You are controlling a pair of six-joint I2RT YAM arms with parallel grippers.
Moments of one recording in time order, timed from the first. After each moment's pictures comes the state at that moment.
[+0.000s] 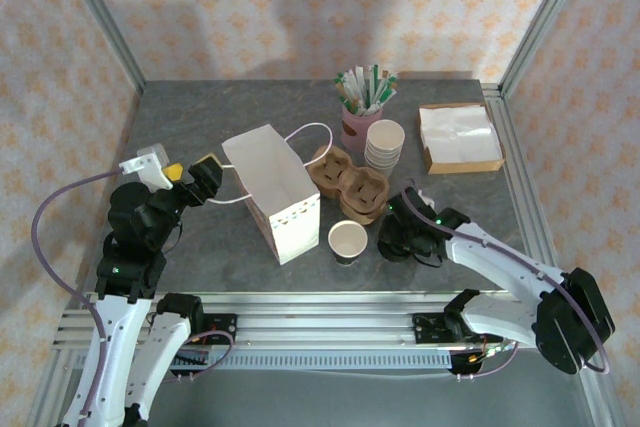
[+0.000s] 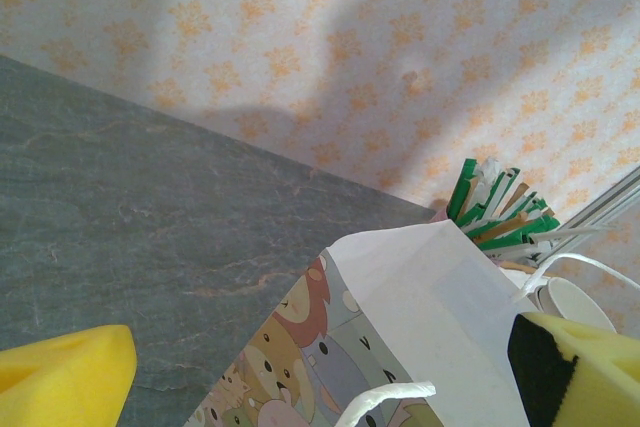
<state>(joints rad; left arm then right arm) -0.05 0.55 0.76 -0.41 0.10 -0.49 0.63 1.10 0.65 -0.73 0.14 0.90</state>
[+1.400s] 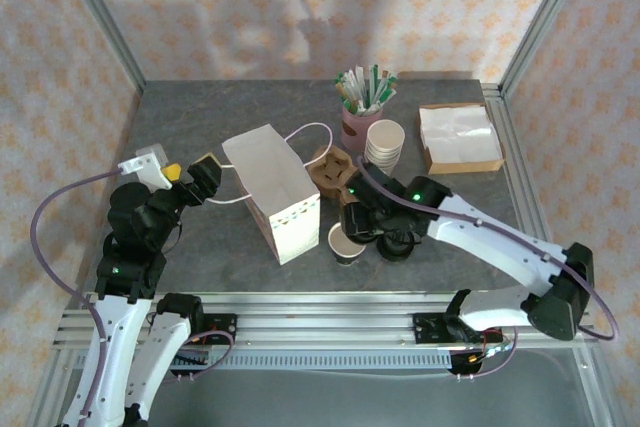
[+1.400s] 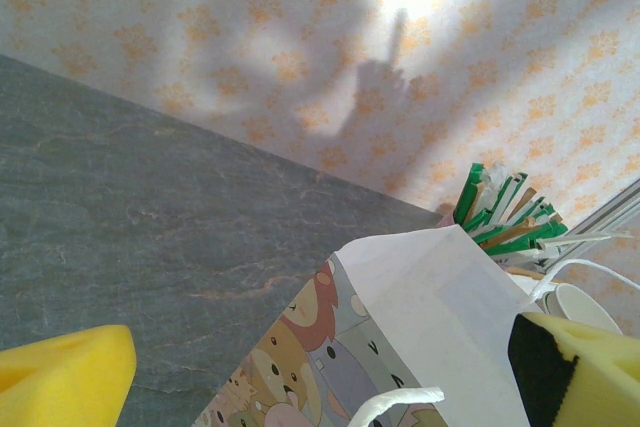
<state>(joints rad) -0.05 0.55 0.76 -0.41 0.08 -0.49 0.93 1.30 1.20 -1.06 0.13 0.72</state>
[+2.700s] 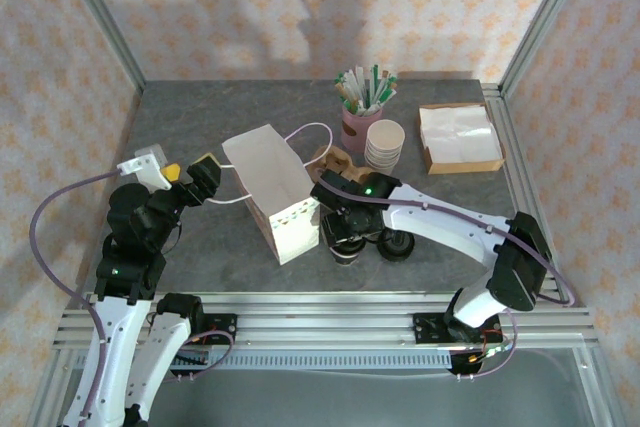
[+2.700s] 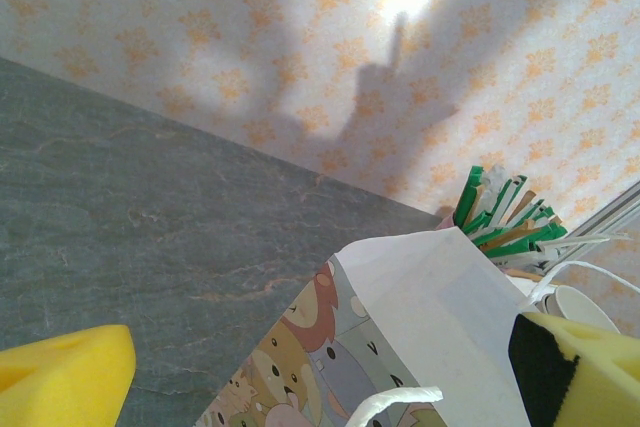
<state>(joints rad) -0.05 0.54 0.76 -0.41 0.08 -0.49 0.99 1.53 1.29 -1.10 0.10 0.66</state>
